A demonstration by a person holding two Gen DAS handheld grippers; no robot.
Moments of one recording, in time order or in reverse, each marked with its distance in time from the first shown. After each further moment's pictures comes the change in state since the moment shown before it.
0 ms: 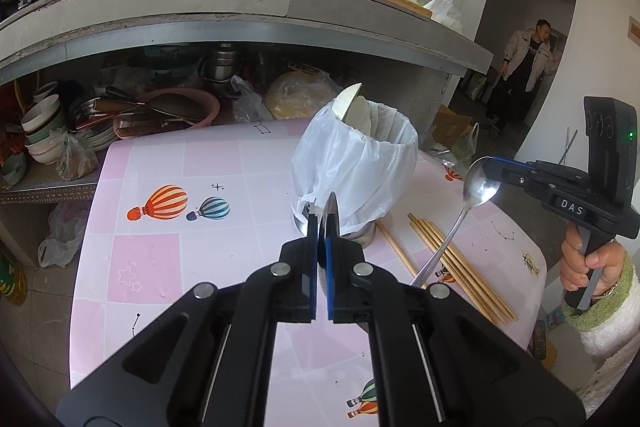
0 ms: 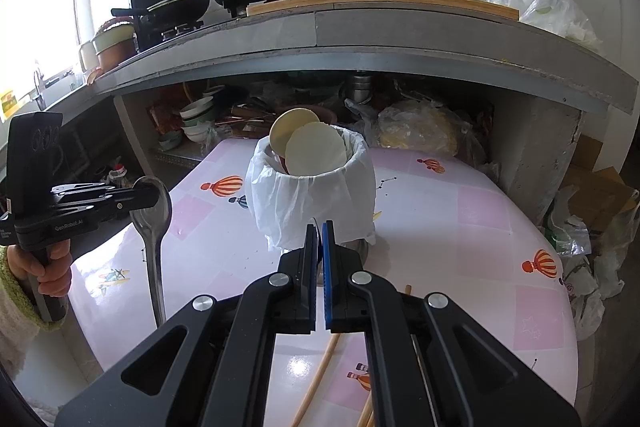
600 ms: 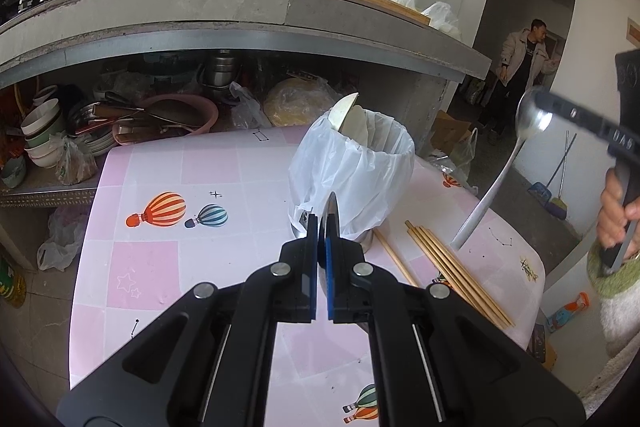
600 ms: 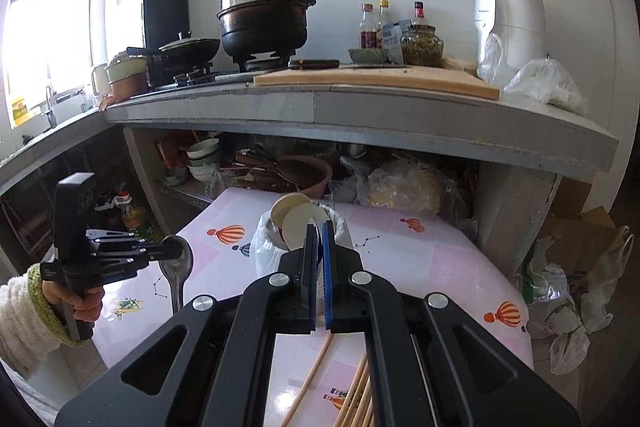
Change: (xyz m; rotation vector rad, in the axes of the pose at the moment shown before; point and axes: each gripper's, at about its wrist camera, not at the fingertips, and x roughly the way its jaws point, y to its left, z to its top) left arm -0.002 -0.003 0.006 0.000 -0.020 -0.006; right arm -0.077 -0.010 0.054 -0.052 -0.150 -0.003
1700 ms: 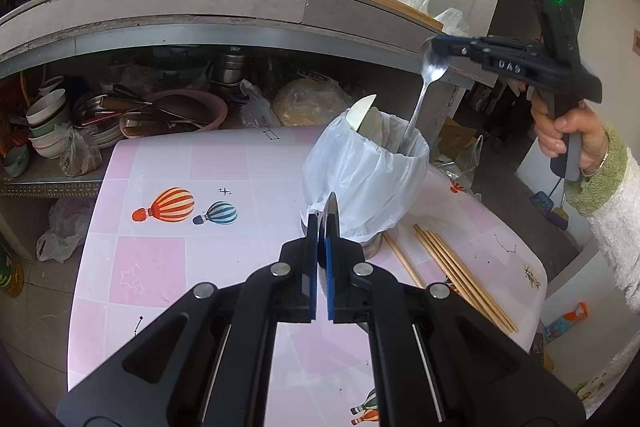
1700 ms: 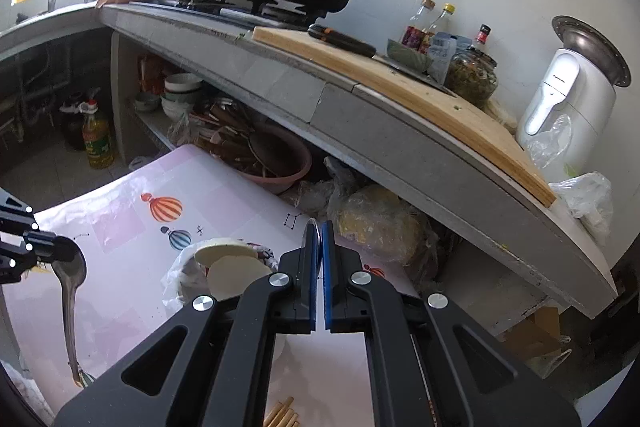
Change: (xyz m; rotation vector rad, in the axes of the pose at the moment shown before) left arm 0.002 0.011 -0.004 -0.035 -0.009 0.015; right arm 0.144 0.020 0.064 -0.390 0.165 -0.092
